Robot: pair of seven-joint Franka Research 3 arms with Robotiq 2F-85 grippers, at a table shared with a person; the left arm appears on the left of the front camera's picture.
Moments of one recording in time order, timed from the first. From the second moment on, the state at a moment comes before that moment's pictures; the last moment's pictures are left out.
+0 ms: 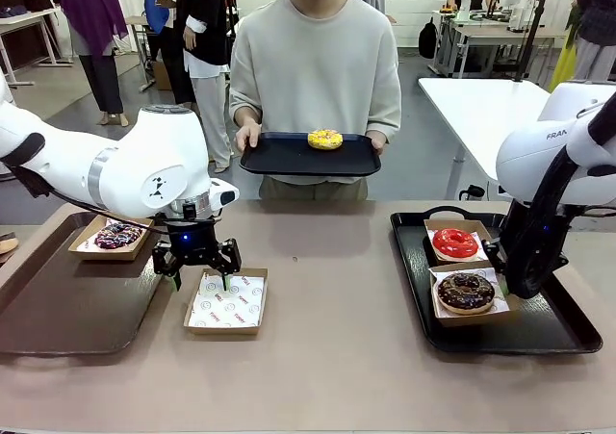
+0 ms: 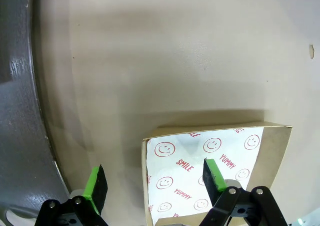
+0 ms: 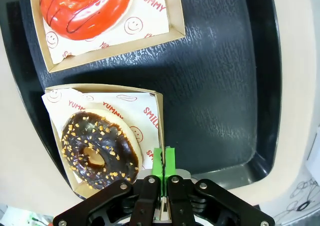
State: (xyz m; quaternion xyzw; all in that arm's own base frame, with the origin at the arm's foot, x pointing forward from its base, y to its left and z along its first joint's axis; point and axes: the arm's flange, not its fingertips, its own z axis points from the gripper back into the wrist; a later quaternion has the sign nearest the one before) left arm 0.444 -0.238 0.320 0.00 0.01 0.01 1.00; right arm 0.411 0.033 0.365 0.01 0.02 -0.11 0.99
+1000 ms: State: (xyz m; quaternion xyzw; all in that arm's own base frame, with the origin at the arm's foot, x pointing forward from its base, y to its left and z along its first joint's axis) left arm 0.444 -0.236 0.324 -0.01 0.01 0.01 1.00; right arm 0.409 0.033 0.363 0.01 0.03 -0.10 0.99
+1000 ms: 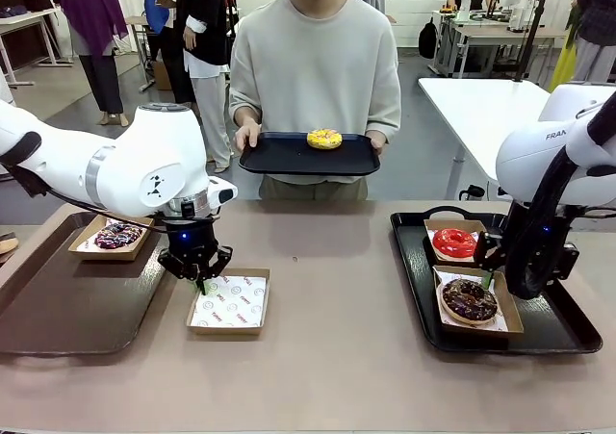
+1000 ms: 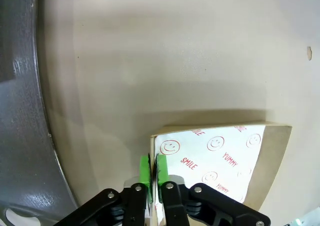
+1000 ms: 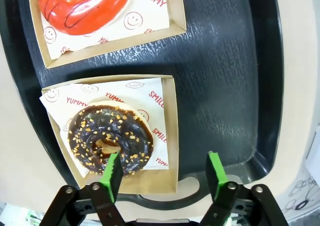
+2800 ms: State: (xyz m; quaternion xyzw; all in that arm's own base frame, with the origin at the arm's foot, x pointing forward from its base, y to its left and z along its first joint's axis) left arm 0.545 -0.284 0.460 -0.04 0.02 0.02 1.00; right arm 0.268 -0.225 0.428 0.52 -0.11 -0.20 0.82
